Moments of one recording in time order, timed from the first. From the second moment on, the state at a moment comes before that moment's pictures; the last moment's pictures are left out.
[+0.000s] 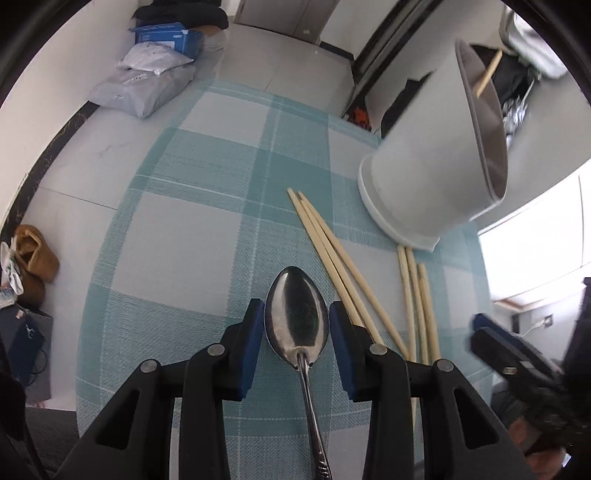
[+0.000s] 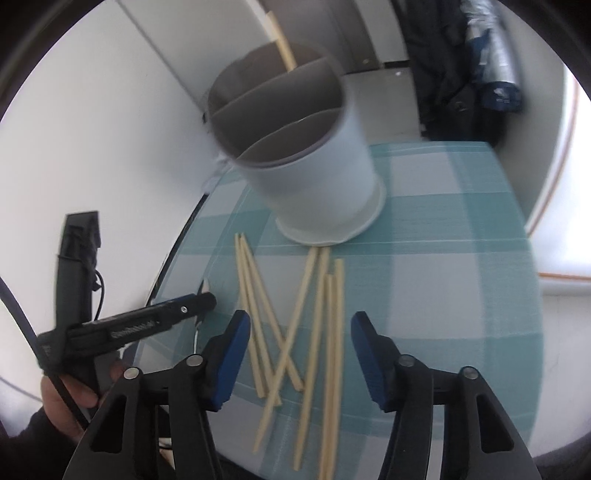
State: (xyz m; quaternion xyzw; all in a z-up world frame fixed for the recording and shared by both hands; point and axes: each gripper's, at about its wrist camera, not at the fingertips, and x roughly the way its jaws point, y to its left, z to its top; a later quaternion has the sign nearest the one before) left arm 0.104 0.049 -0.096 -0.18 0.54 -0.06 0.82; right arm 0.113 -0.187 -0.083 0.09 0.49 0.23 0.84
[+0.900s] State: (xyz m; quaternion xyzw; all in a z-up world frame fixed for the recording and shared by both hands) left arm 0.098 0.076 -0.067 -0.23 0.48 -0.09 0.84; right arm 0.108 -0.123 -0.113 -0.09 0.55 0.21 0.81
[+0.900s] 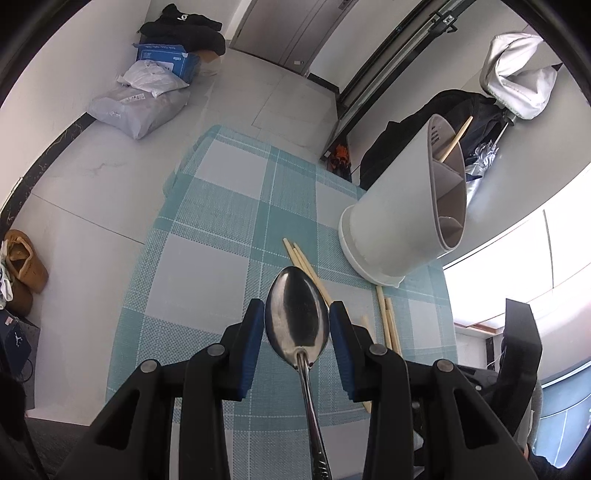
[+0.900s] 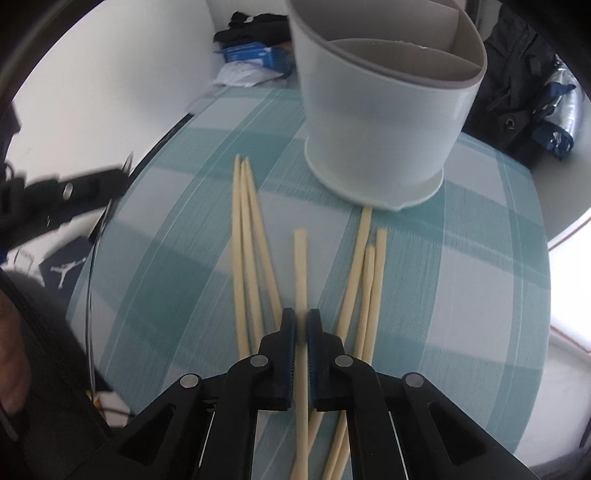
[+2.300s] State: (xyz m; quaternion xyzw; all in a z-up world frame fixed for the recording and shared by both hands) left arm 0.066 0.053 0.005 -0.21 0.31 -0.05 0.93; right arm 0.100 -0.206 -0.018 0.08 0.33 0.23 0.91
